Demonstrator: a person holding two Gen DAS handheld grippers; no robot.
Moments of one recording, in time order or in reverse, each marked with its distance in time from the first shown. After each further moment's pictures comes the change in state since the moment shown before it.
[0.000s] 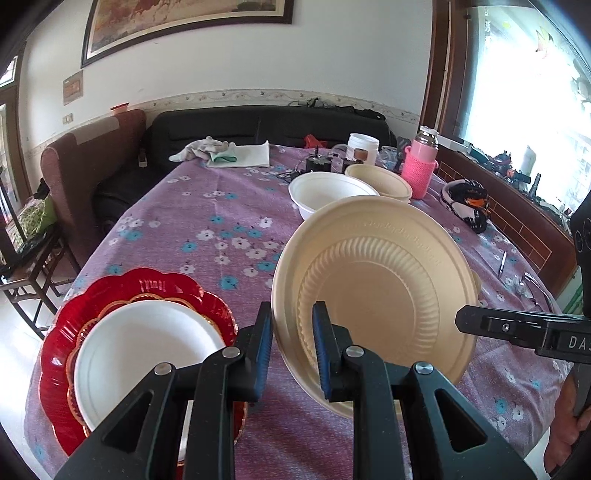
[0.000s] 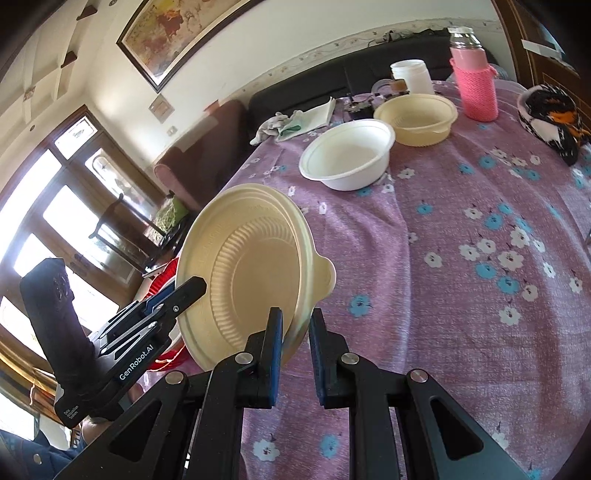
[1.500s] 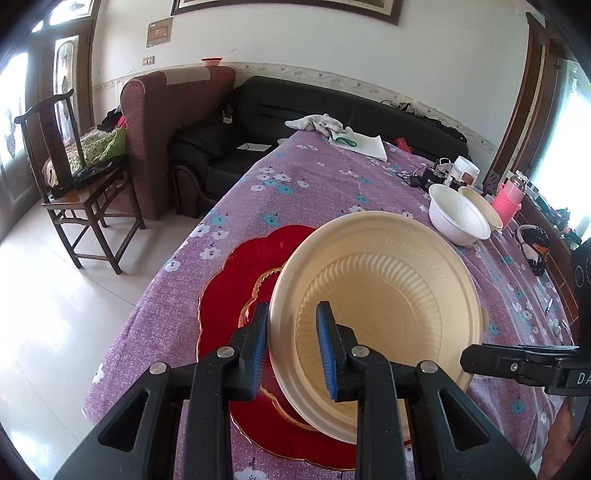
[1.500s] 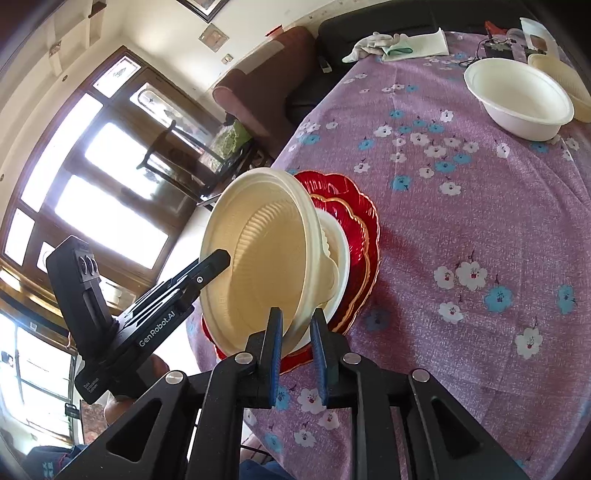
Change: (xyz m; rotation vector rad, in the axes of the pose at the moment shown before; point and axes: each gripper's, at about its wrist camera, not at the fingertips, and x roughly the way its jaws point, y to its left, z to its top) left arm -0.038 0.158 -0.031 -0.263 0.070 0.168; right arm 0.116 0.118 -0.009 -0.093 0.287 0.223
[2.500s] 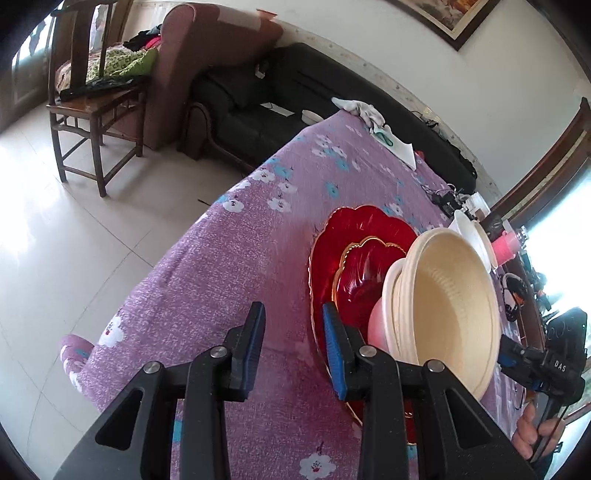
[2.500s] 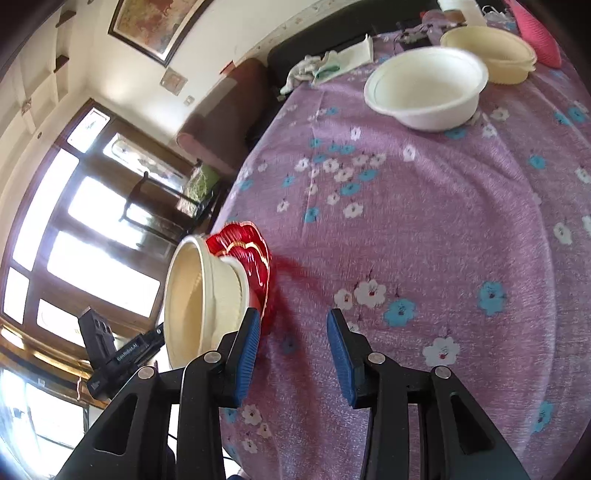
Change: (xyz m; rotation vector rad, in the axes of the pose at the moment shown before) left arm 0.018 0.090 -0.017 -0.291 0.117 -0.127; right arm -0.037 -0.070 0.005 0.168 -0.095 -0.031
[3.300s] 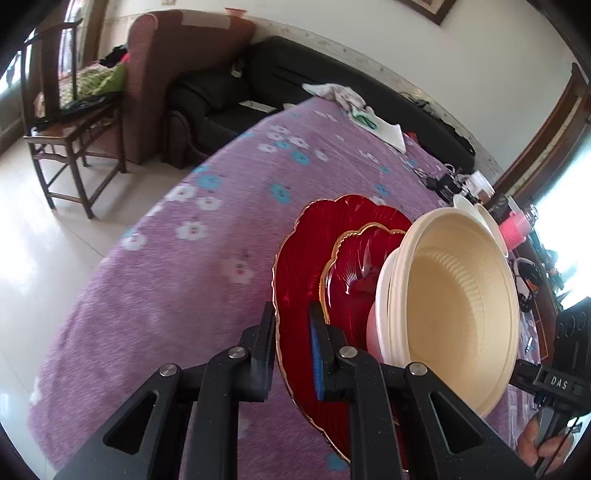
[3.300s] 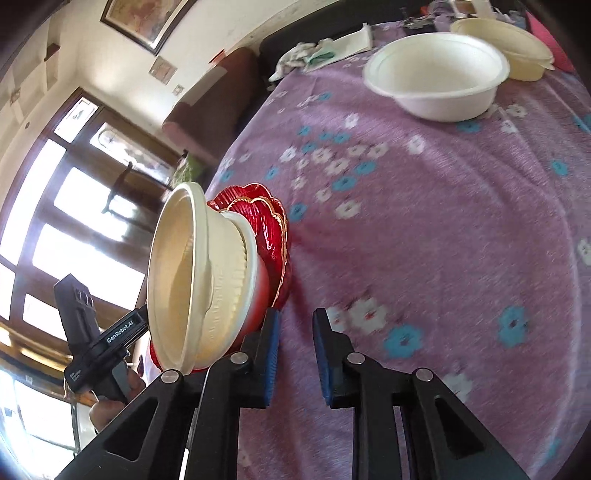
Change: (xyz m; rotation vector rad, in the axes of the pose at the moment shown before) left arm 0.060 -0.060 0.023 0.100 0.027 0.017; right arm 0.034 -0.011 0.016 0.001 0.014 -0.057
